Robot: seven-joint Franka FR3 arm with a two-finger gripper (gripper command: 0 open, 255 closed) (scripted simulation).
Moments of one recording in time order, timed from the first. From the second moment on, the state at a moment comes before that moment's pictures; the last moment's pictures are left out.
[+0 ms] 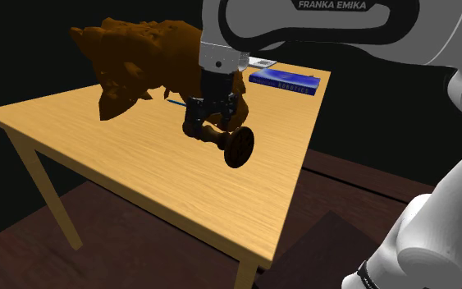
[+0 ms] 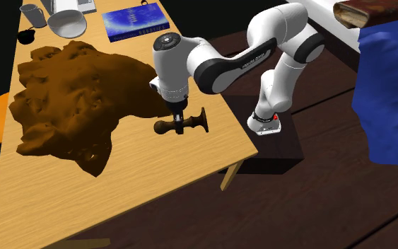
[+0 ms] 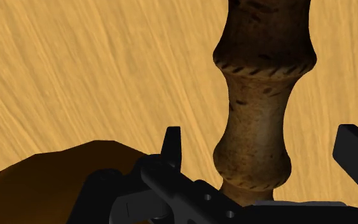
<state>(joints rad) 0.11 -0.05 0.38 -1.70 0.10 1.68 0.35</state>
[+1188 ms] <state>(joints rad) 0.11 -0.03 0.38 -1.59 0.09 1.59 0.36</state>
